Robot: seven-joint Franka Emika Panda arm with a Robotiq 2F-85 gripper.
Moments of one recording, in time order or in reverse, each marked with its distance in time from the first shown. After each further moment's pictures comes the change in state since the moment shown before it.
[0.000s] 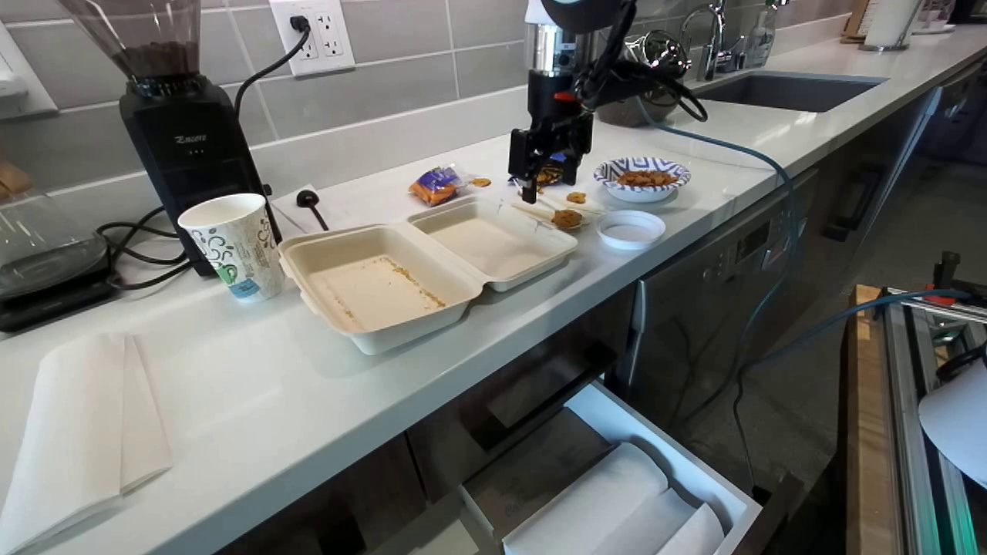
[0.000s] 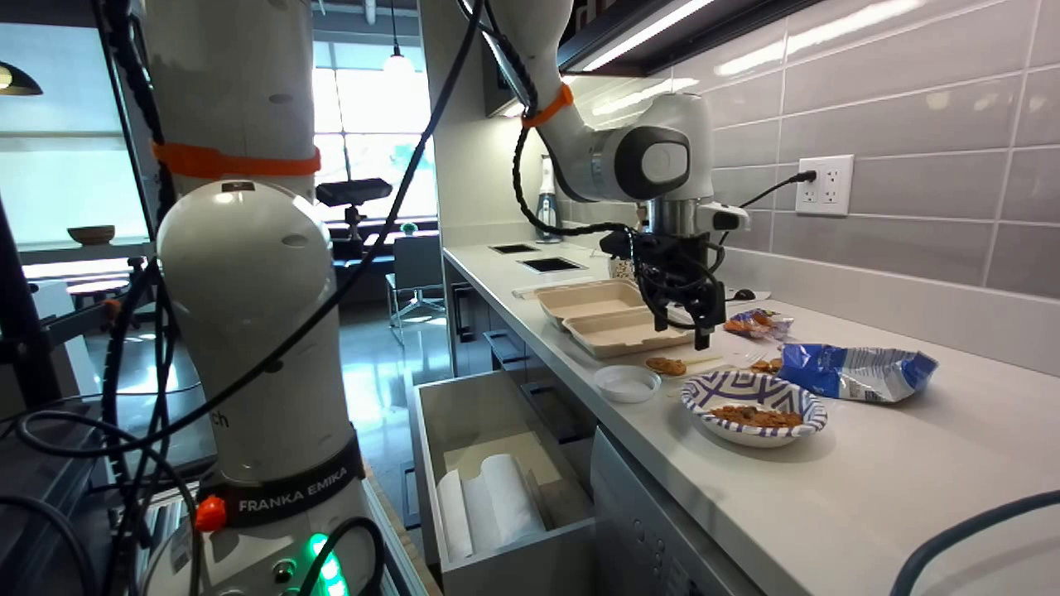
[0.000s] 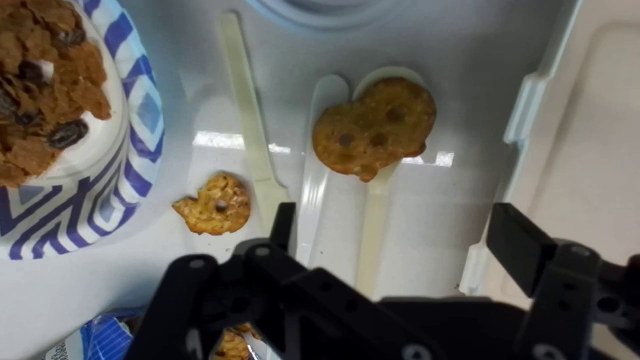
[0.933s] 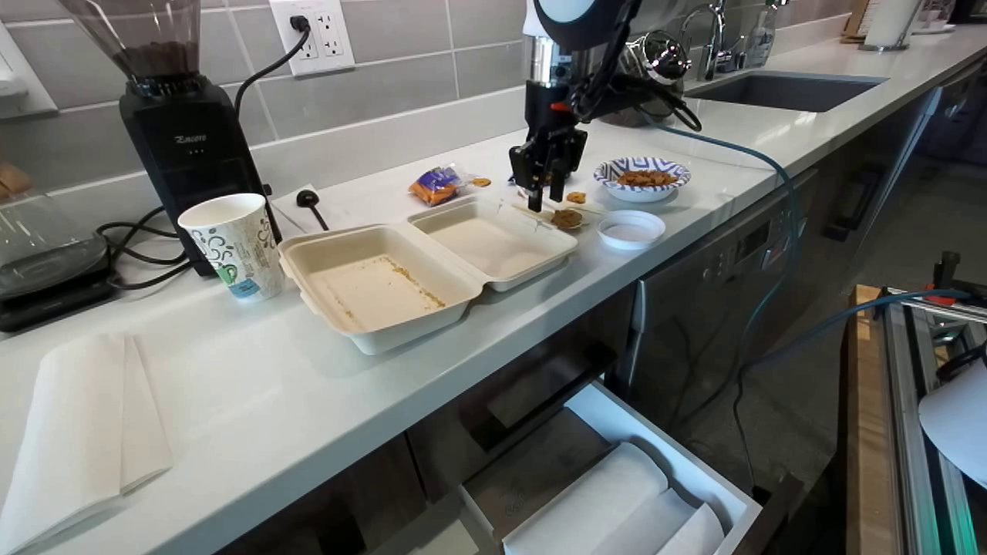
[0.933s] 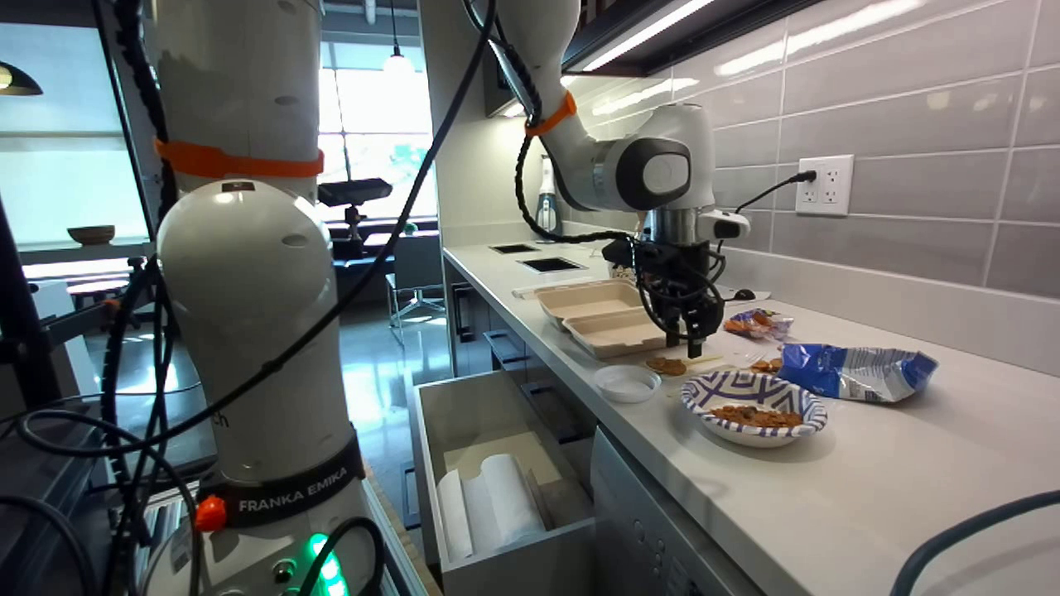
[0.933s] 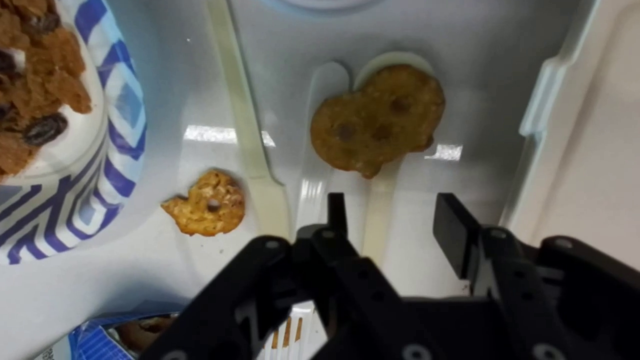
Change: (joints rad) arm 0.001 0.034 0.000 0.004 0.001 0.046 0.008
